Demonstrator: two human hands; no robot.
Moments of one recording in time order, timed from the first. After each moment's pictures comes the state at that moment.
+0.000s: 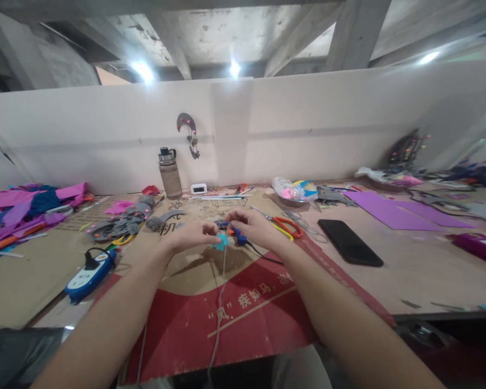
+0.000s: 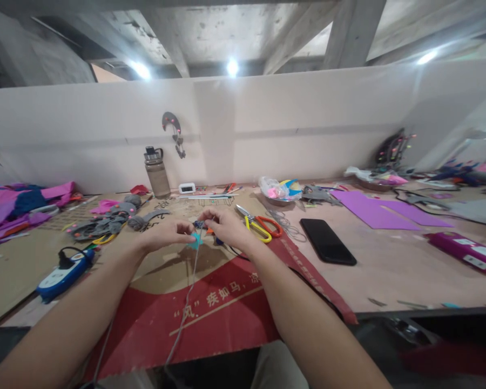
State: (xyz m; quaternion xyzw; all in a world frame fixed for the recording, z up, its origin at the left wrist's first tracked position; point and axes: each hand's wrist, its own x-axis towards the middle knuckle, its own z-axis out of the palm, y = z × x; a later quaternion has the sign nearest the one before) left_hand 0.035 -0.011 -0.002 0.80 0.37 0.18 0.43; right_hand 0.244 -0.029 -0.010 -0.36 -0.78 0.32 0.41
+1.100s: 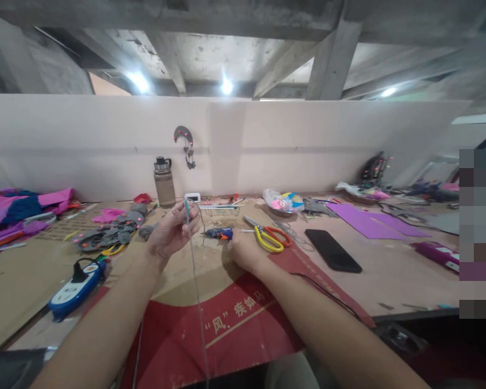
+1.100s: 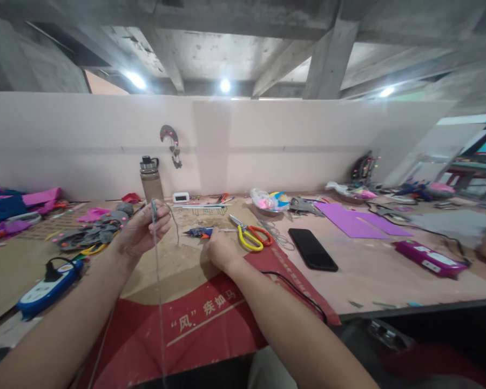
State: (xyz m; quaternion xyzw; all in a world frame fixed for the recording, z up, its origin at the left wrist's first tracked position) left_hand 0.034 -0.039 0.041 0.50 0.08 0.51 0.70; right_hand 0.224 -0.021 -0.063 -0.64 -0.74 0.00 0.20
